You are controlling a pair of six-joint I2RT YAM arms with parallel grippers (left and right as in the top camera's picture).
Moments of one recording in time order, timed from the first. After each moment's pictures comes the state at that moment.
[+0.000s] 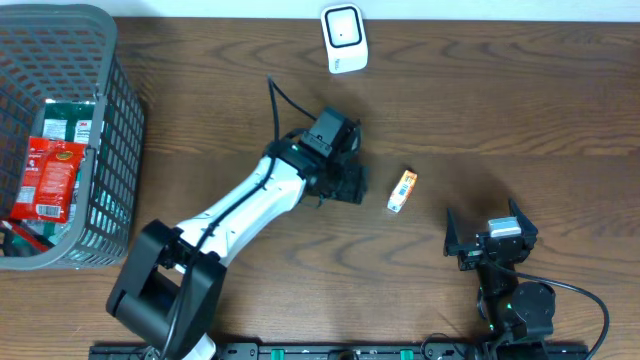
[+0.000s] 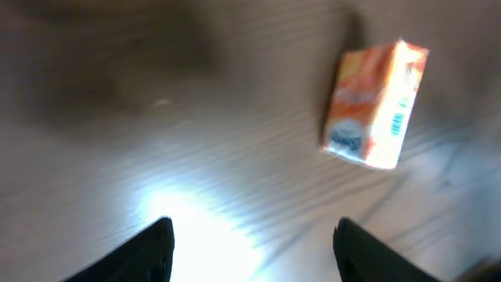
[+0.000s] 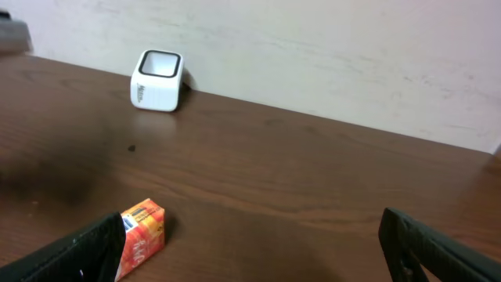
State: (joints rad) left arm -0.60 1.77 1.25 -0.65 0.28 -0.40; right arm 0.10 0.02 0.01 -0.07 -0.01 -0.15
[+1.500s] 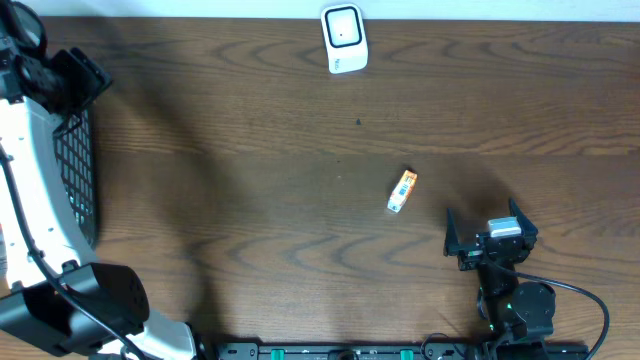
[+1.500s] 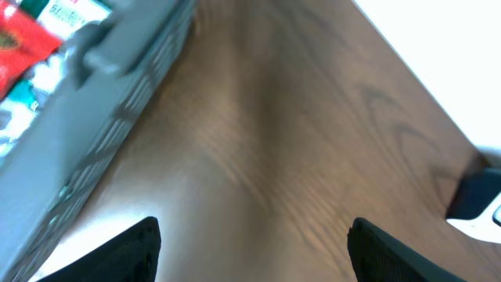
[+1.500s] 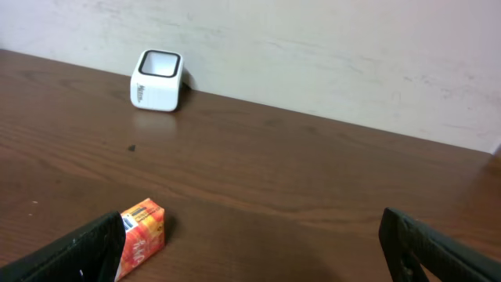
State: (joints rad) left arm 0.39 1.75 1.90 -1.18 0.10 -0.42; right arm 0.10 0.02 0.01 -0.07 -0.01 -0.15
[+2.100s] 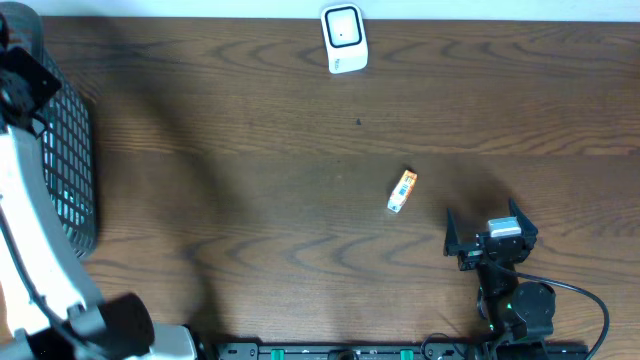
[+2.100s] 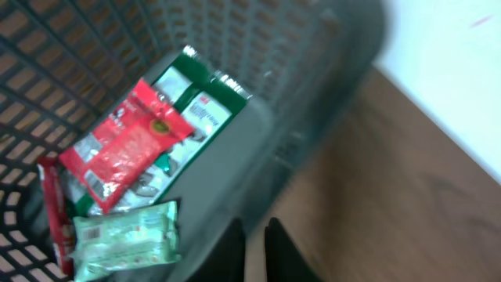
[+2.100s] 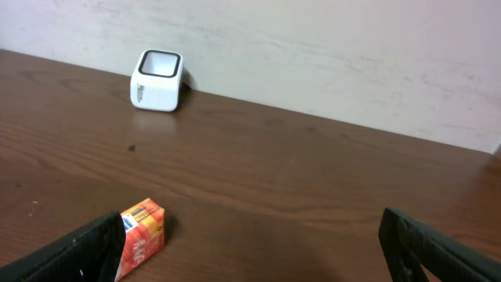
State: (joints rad) left arm 0.43 1.64 1.90 -1.09 -0.19 -0.37; right arm 0.10 0.02 0.01 -0.07 -0.01 -0.15
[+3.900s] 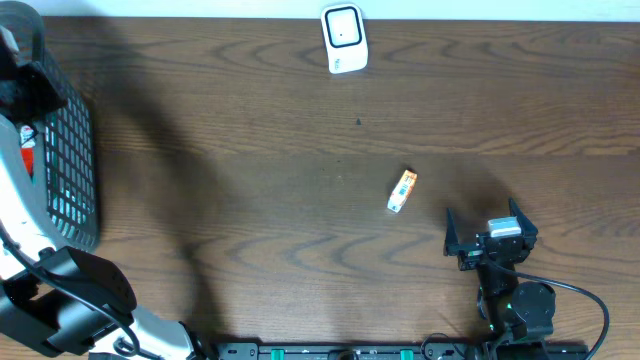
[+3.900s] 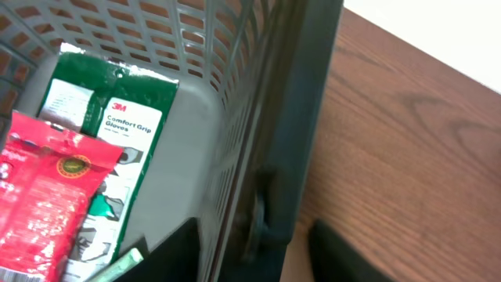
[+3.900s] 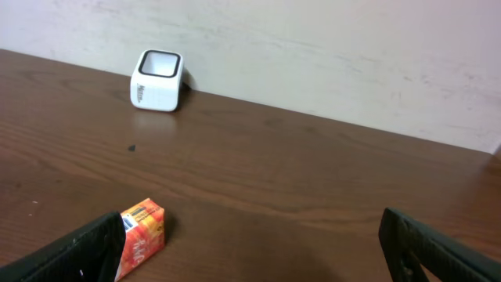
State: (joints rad) left arm 0.56 1.79 1.84 -0.99 0.20 0.01; right arm 0.10 0.02 0.01 -0.07 -0.01 -0.15
